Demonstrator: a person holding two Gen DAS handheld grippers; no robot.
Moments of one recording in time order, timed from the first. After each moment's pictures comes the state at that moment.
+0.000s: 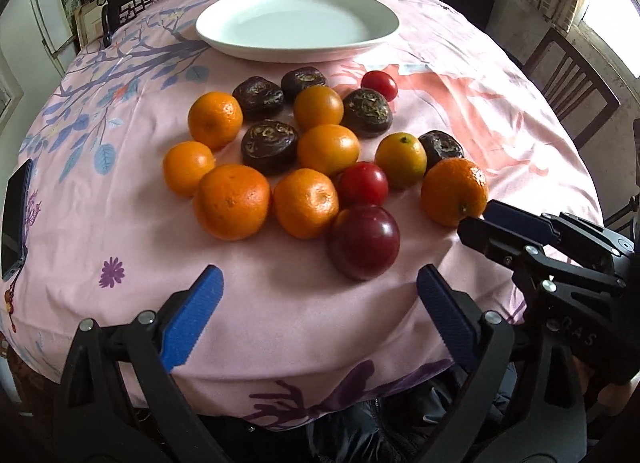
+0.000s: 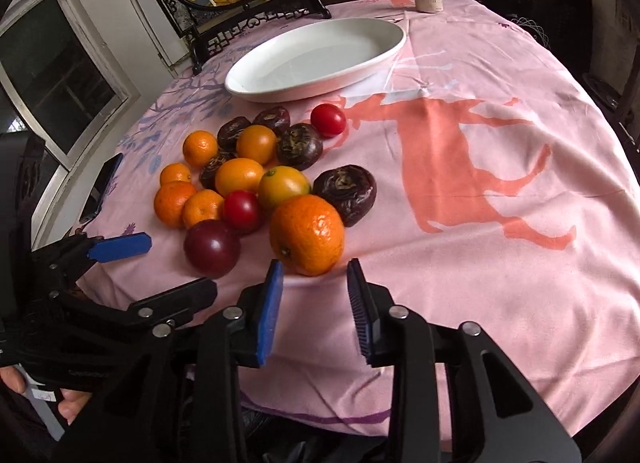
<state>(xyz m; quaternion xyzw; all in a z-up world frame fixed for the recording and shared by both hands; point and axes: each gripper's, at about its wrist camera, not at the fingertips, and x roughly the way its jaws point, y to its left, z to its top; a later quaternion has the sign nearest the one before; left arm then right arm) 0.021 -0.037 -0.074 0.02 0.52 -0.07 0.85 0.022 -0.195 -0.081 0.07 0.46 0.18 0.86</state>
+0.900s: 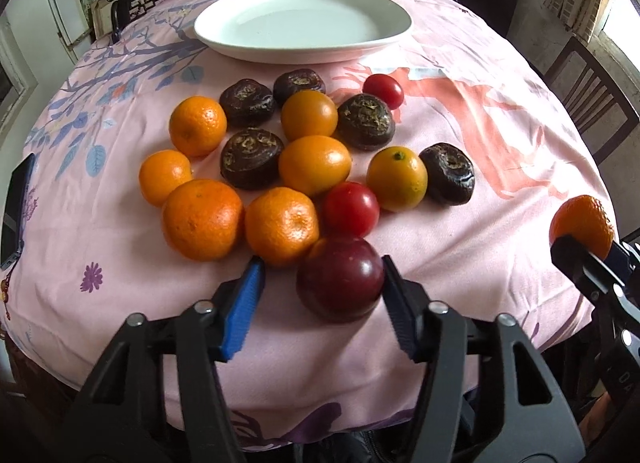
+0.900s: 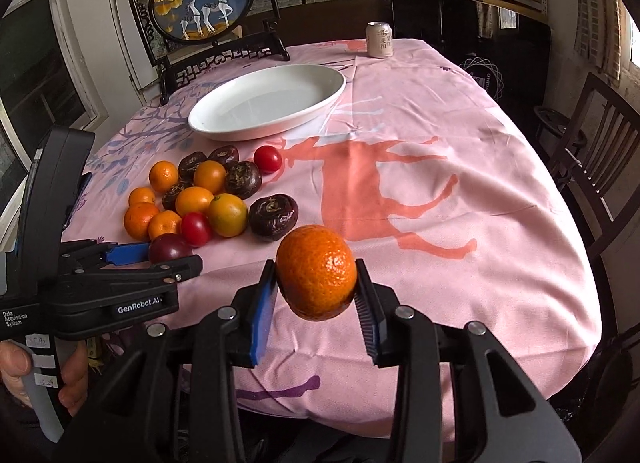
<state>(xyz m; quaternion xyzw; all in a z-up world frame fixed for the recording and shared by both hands) 0.036 -0.059 -0.086 0.02 0.52 -0.04 0.86 -0.011 -0.228 -0.057 0.04 0.41 0.11 0.91</state>
